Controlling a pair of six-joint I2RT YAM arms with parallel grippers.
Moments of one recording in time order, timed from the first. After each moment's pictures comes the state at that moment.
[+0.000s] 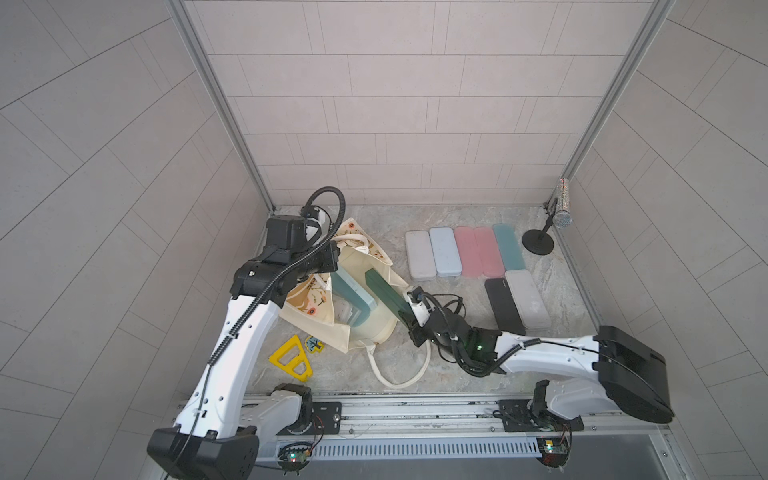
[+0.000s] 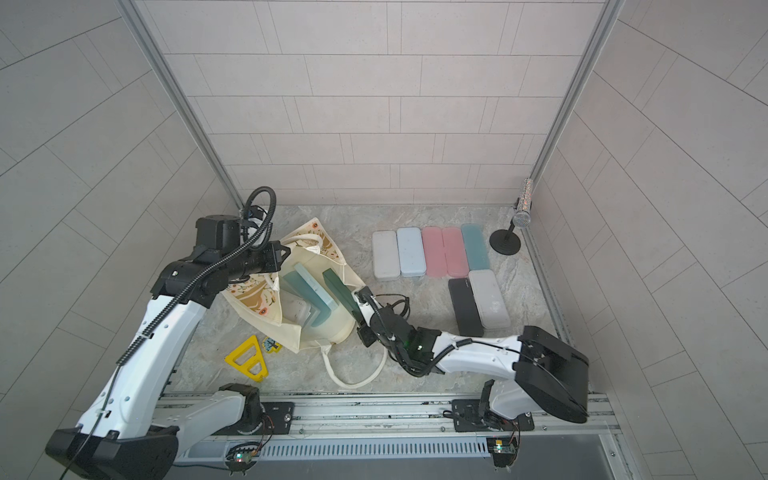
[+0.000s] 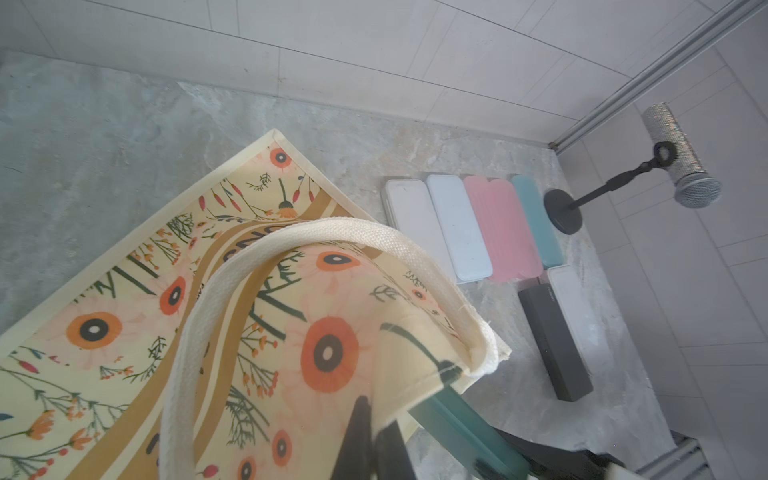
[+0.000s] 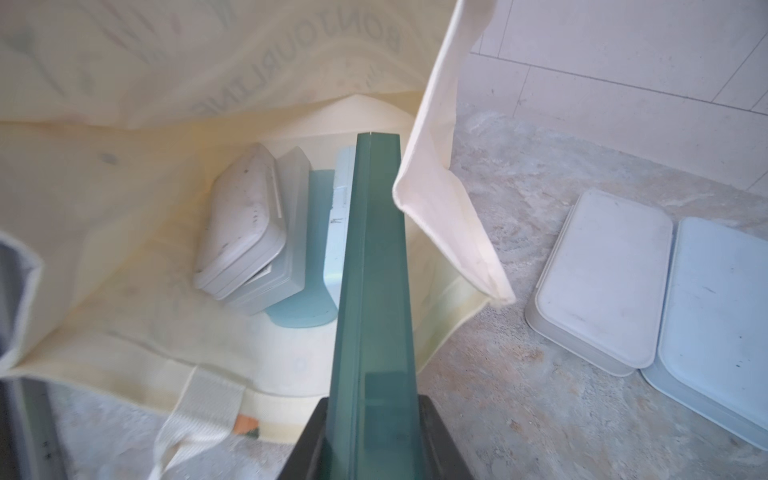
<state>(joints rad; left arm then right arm) -0.15 1.12 1.31 -0.86 0.24 -0.25 1.08 1.30 0.61 0.29 0.32 0.21</state>
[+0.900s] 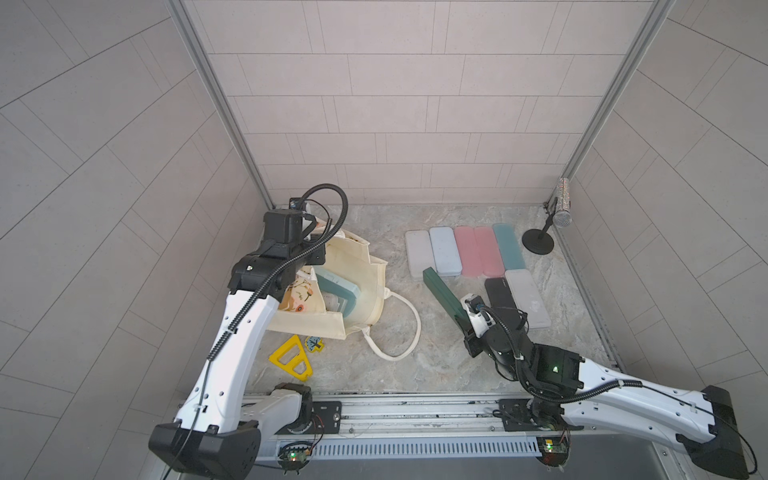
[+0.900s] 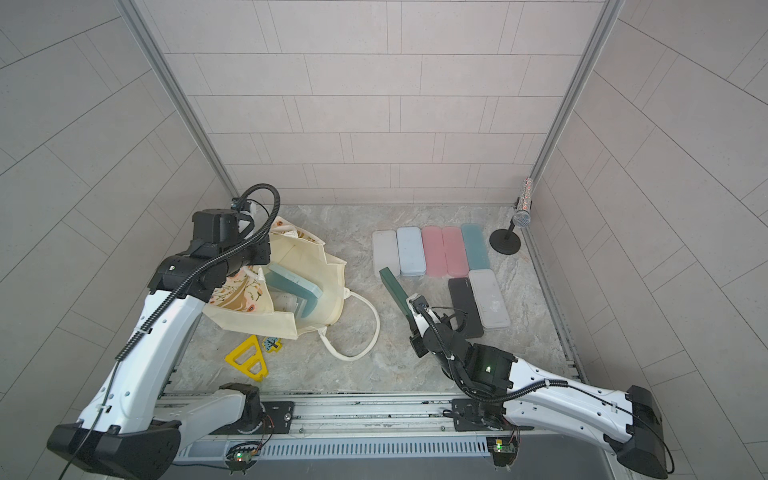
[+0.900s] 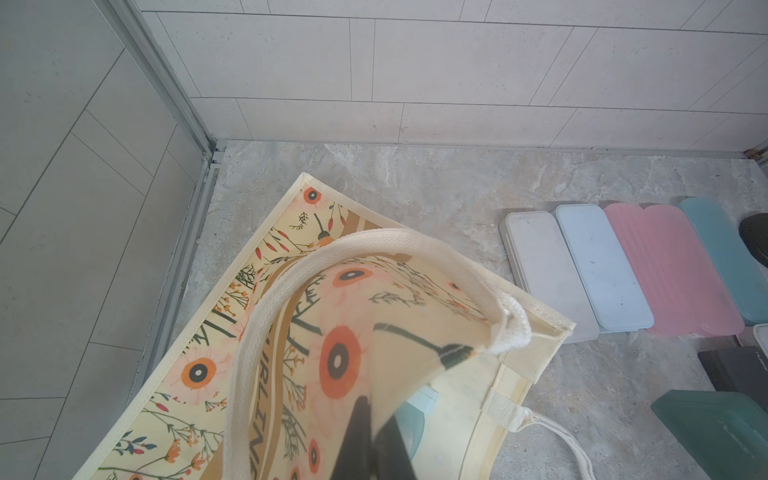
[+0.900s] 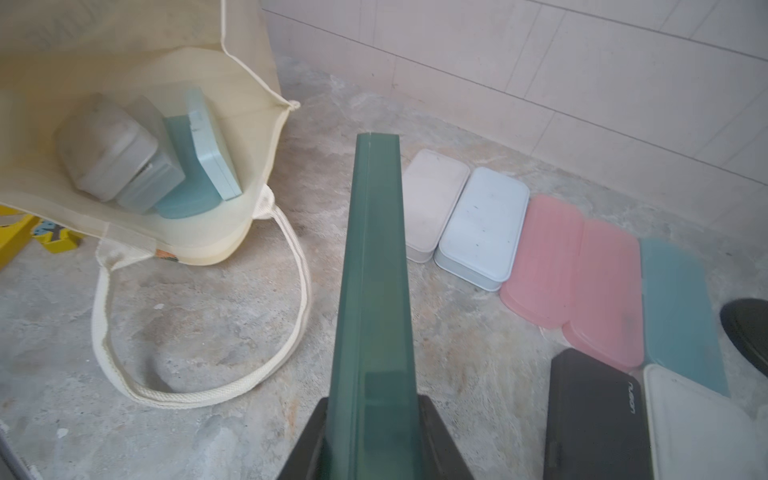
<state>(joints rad) -0.15 1.13 1.35 -0.87 -0.09 -0.13 1.08 0.71 0.47 -0.29 0.57 0.22</state>
